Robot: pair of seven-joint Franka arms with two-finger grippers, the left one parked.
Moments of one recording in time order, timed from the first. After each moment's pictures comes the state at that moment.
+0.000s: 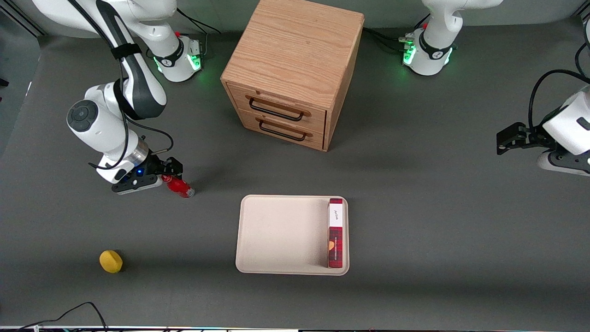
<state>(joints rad) -0.01 0.13 0.17 -2.21 0.03 2.46 -0.05</state>
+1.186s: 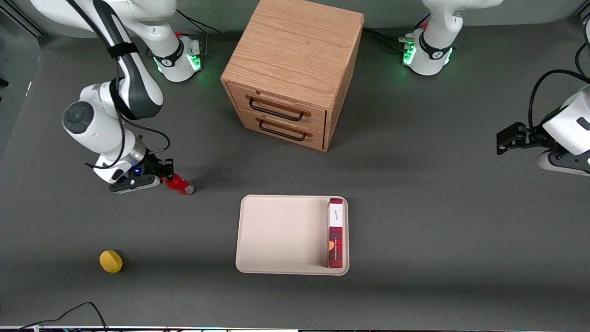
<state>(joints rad) -0.03 0.10 0.17 -2.15 0.03 2.28 -0.04</state>
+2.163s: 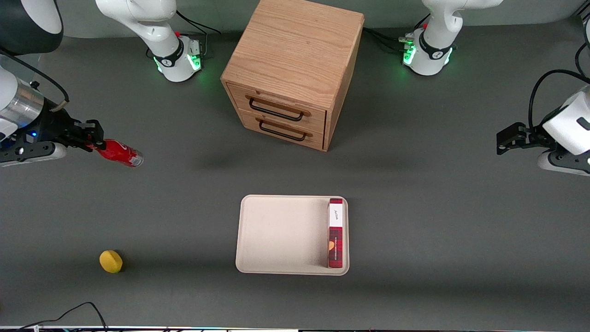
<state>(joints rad) -0.09 0.03 0.18 -1.62 0.03 1.64 0.03</state>
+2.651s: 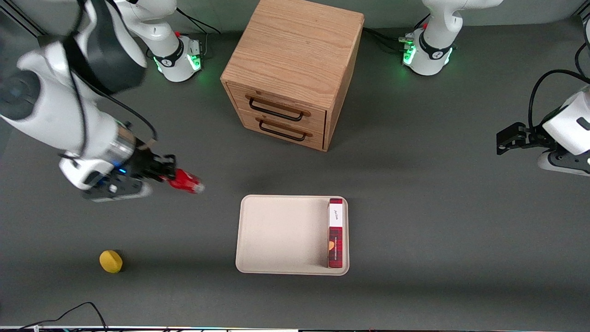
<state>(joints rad) 0.15 0.36 0.21 -1.39 0.02 1.79 0.27</state>
